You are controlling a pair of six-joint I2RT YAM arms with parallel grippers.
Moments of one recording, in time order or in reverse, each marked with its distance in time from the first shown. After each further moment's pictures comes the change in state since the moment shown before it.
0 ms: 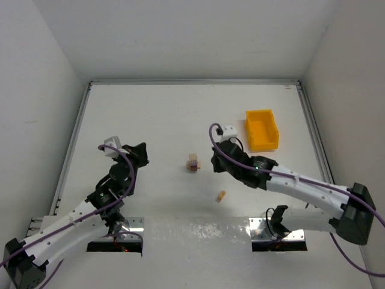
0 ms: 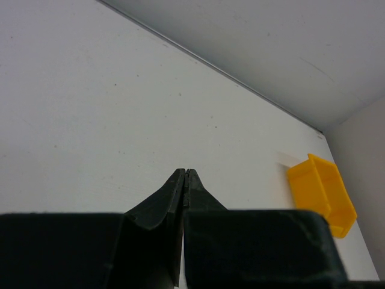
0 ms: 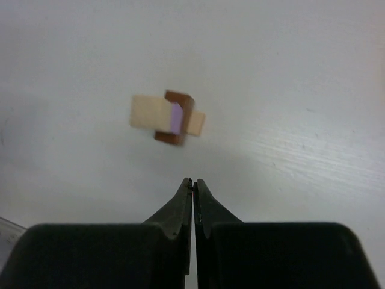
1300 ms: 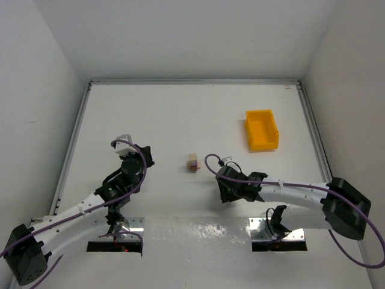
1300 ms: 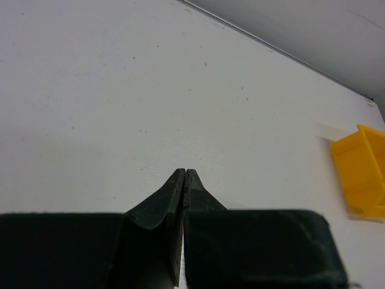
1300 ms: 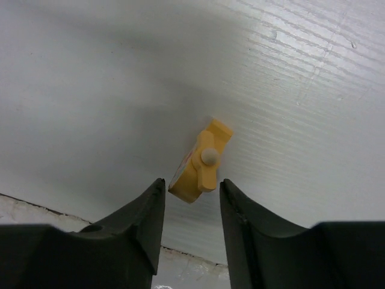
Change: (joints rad) left arm 0.000 0.140 0.000 0.016 0.011 0.027; right arm 0.038 -0.016 -0.401 -0.049 -0.223 0.084
